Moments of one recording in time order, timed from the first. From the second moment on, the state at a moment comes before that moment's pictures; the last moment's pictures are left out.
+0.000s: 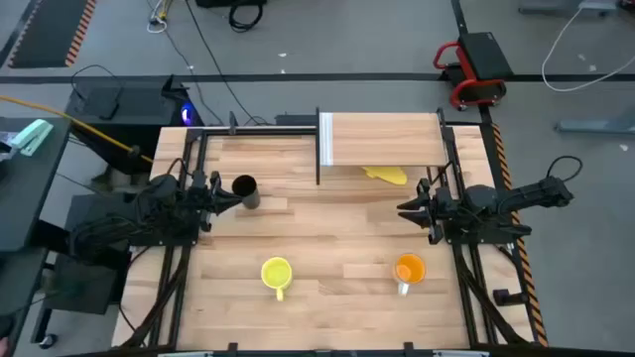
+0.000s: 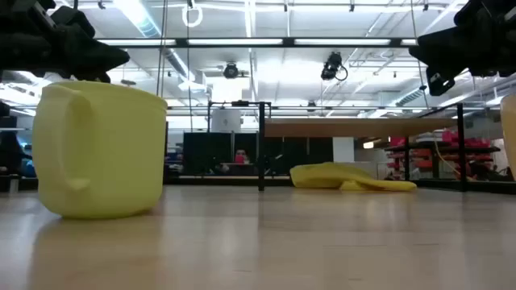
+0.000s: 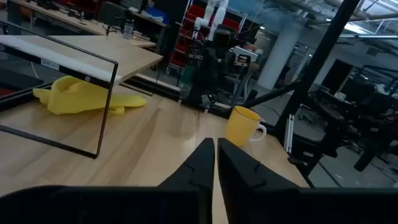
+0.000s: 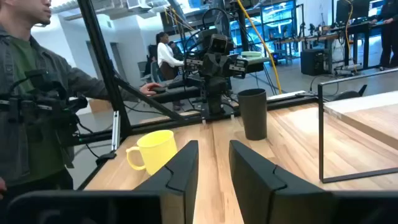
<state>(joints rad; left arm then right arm) 0.34 0.01 0.12 -0.10 0.30 -0.35 0.22 0.10 0.05 0.09 0.19 0.18</state>
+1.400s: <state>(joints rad) 0.34 0.01 0.12 -0.10 0.30 -0.35 0.21 0.10 0.05 0.09 0.19 0.18</state>
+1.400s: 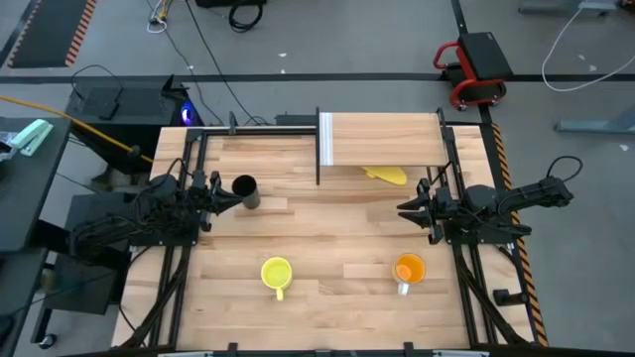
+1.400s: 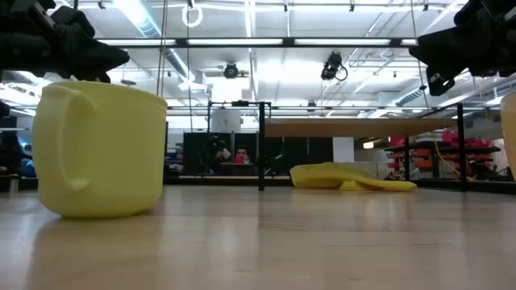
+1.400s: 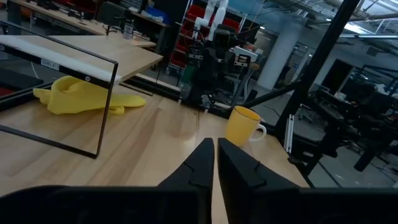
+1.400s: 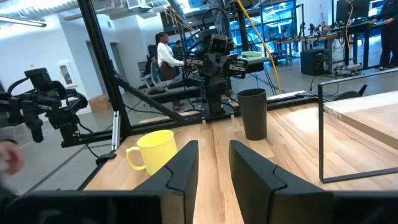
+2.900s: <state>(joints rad) 0.34 0.01 0.12 0.13 -0.01 -0.85 0.21 0.10 0.05 0.56 0.21 0.21</state>
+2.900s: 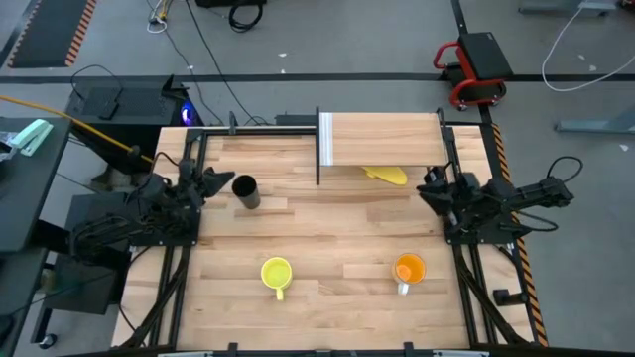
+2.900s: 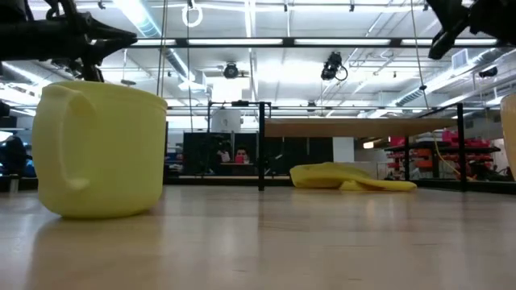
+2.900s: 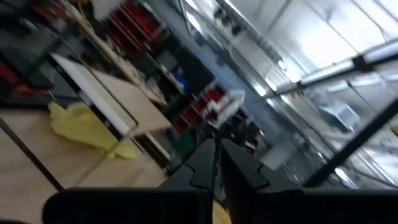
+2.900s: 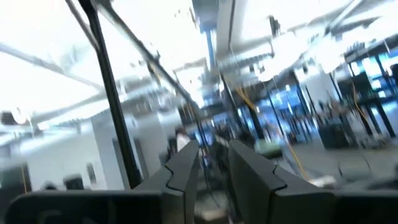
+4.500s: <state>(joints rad) 0.34 0.26 0.67 -0.12 0.03 -0.64 0.21 0.12 0.55 0.08 0.27 0.52</state>
